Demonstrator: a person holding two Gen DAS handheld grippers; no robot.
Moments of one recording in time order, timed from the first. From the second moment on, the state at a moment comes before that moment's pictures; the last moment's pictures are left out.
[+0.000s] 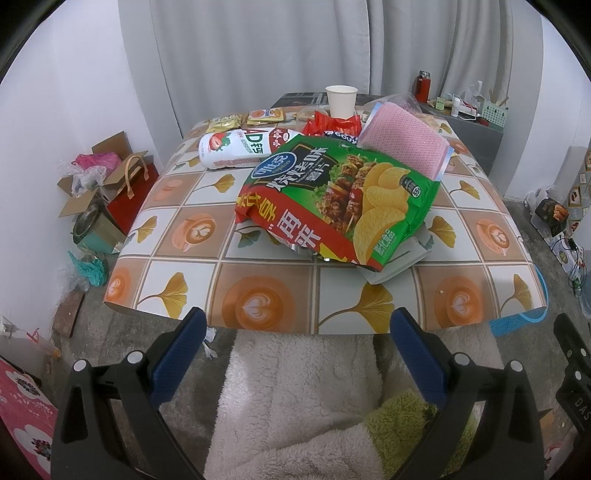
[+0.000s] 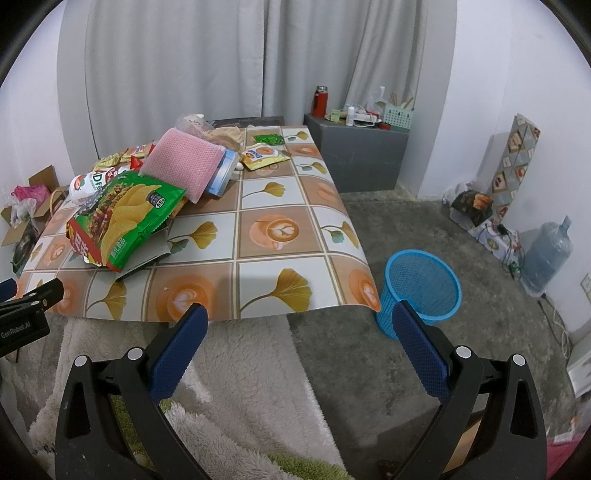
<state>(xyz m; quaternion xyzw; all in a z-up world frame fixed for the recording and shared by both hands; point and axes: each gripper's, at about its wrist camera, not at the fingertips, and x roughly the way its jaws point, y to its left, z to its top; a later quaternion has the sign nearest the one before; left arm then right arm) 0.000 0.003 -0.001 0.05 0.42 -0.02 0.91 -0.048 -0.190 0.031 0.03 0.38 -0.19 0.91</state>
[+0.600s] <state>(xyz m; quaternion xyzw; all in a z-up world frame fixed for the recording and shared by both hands) -0.001 0.005 -0.003 0.05 0.42 -0.02 0.91 -0.044 -0.191 0.030 0.03 0.38 -0.19 0.91</state>
